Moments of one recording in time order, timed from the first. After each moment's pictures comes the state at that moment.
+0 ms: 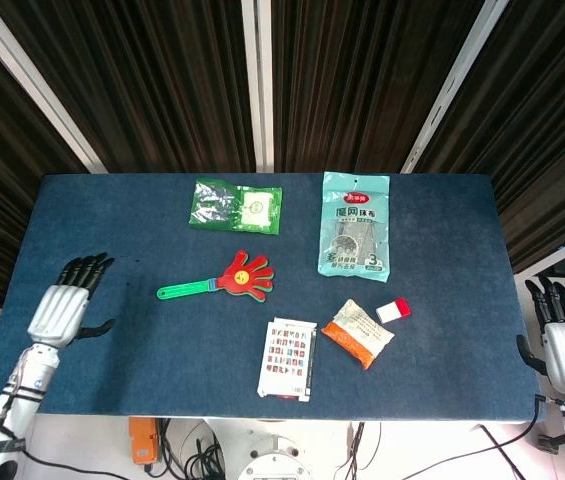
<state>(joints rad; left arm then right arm) -0.35 -1.27 -0.12 -1.51 1.46 1.18 -0.05 0.06 -1.12 0.08 -1.60 -1.44 1.48 -0.12</state>
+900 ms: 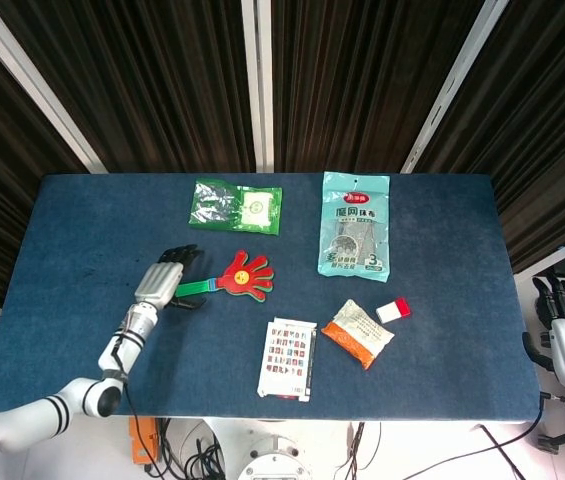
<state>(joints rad) -0.66 -1.68 -0.23 -1.18 1.16 0.82 -0.01 0.08 -1.12 0.09 -1.57 -1.40 1.44 -0.09</state>
